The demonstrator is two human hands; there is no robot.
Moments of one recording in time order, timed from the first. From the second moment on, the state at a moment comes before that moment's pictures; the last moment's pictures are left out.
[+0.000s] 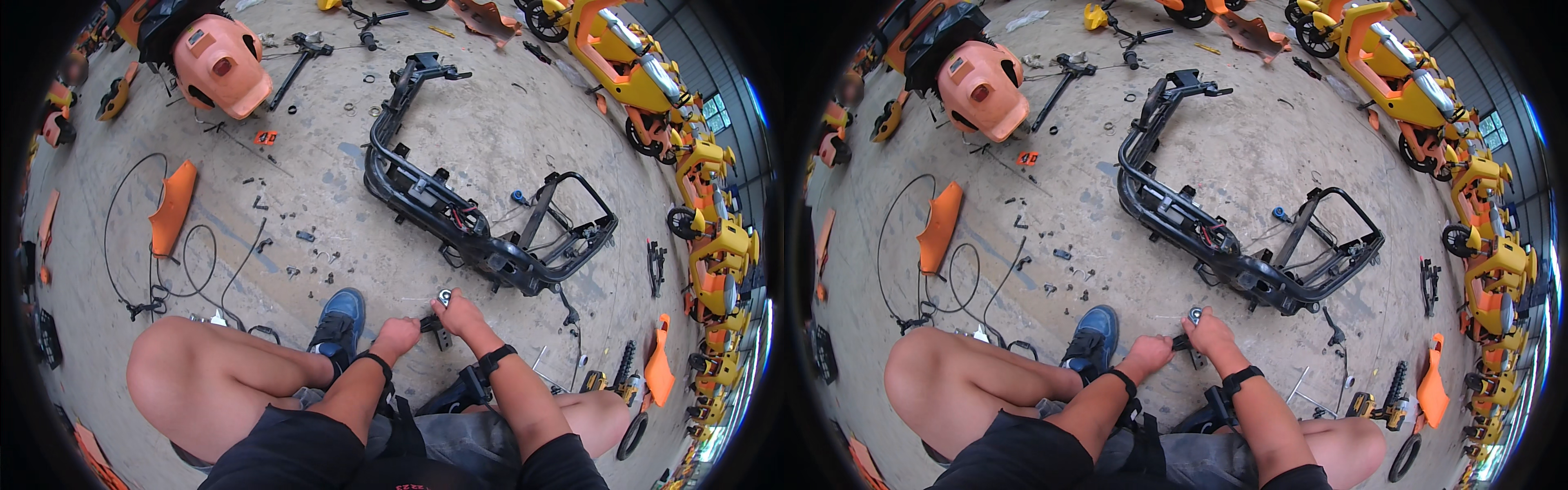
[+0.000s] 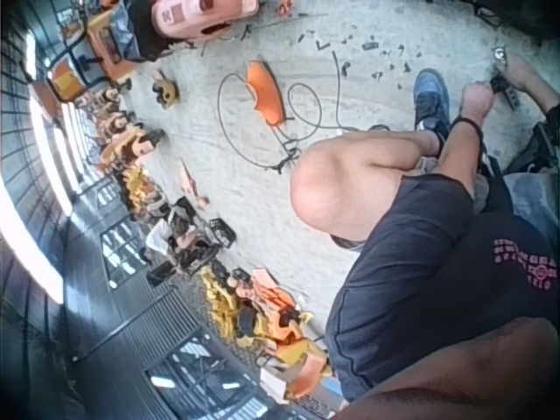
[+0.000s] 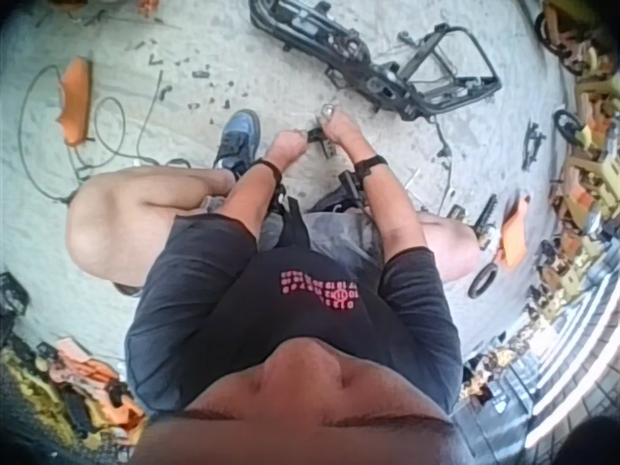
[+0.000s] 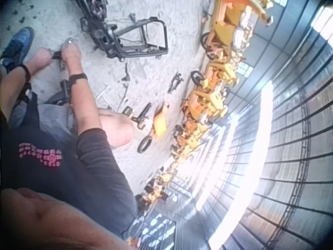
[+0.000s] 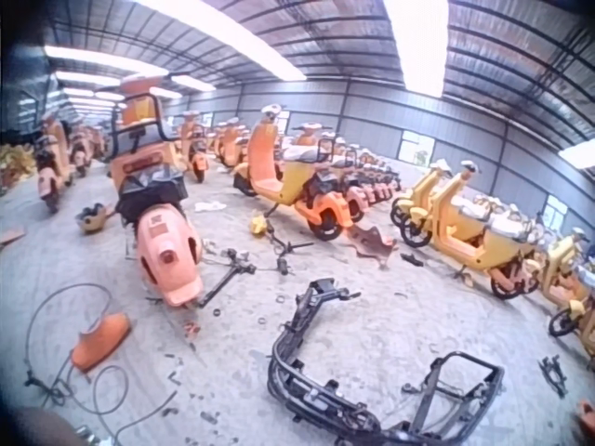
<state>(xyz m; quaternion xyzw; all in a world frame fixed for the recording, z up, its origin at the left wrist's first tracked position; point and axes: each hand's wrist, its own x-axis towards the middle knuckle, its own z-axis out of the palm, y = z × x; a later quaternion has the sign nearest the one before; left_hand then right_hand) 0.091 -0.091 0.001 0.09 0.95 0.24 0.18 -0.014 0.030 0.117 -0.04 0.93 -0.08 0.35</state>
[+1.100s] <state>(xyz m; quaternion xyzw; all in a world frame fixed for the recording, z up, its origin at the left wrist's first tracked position) 0.080 -0.109 -0.008 0.23 0.94 0.22 0.13 -0.025 0.099 0.093 -0.36 0.91 -0.08 0.19</state>
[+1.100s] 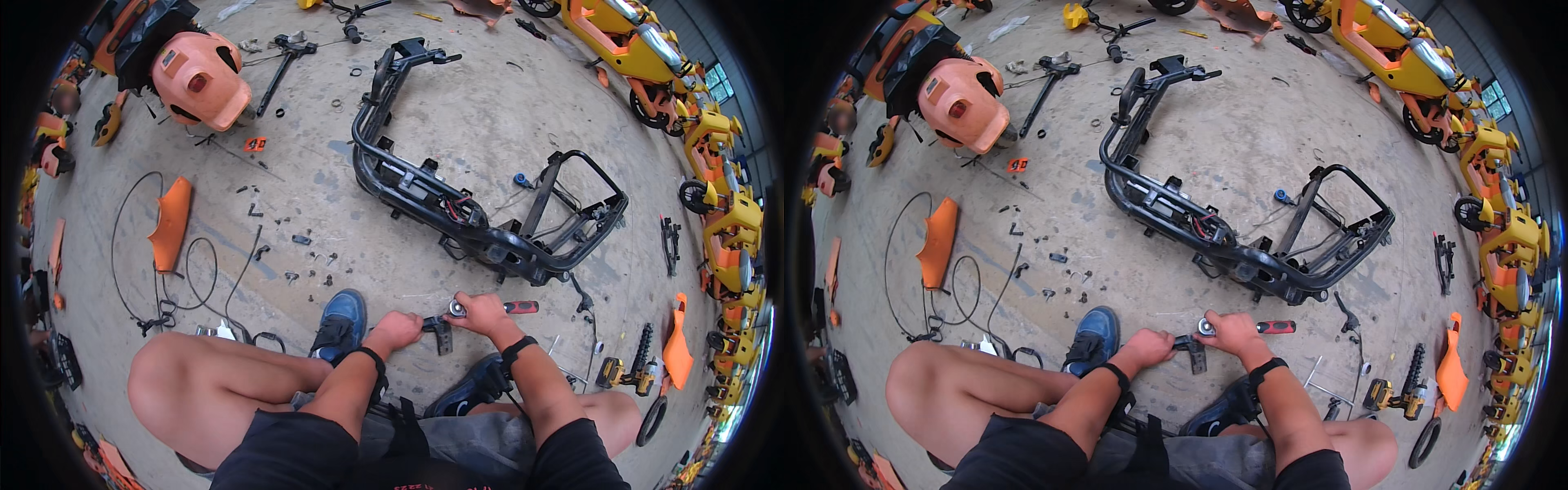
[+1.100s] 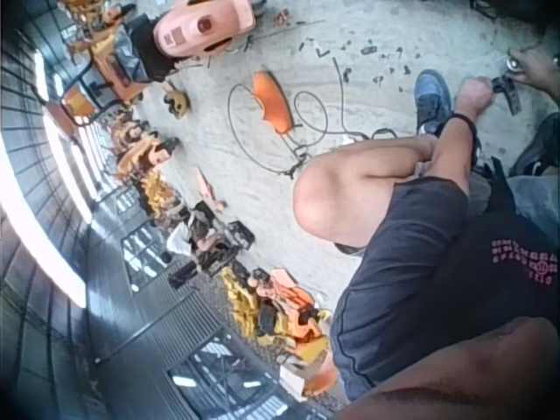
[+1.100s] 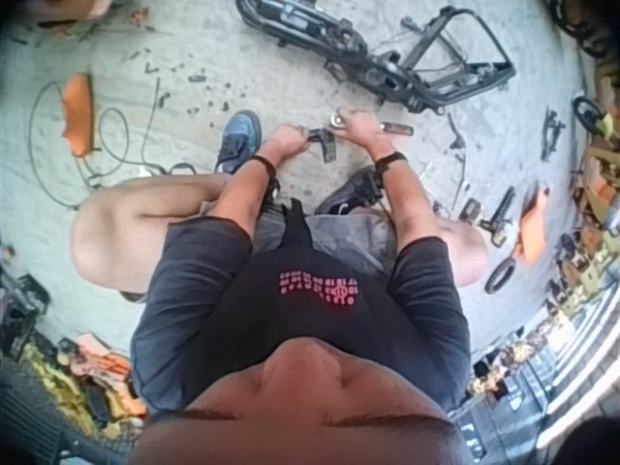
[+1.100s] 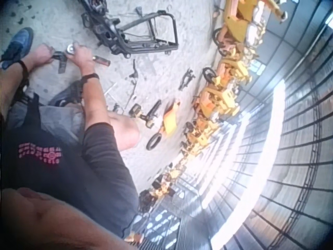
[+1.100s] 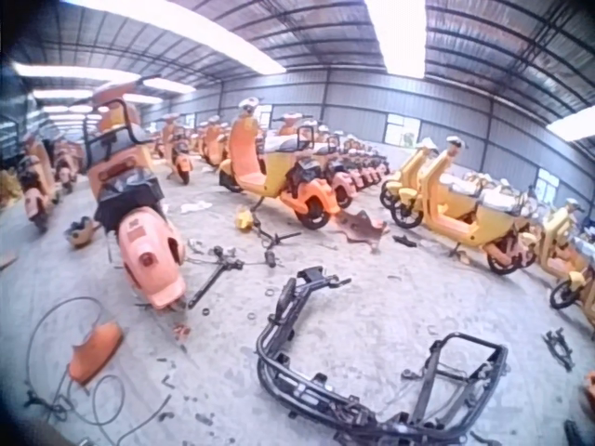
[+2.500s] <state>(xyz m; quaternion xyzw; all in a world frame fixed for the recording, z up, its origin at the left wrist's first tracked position) 0.090 -0.102 -0.003 0.19 0.94 0.23 0.15 0.012 0.038 0.107 0.04 0.97 -0.07 0.23</state>
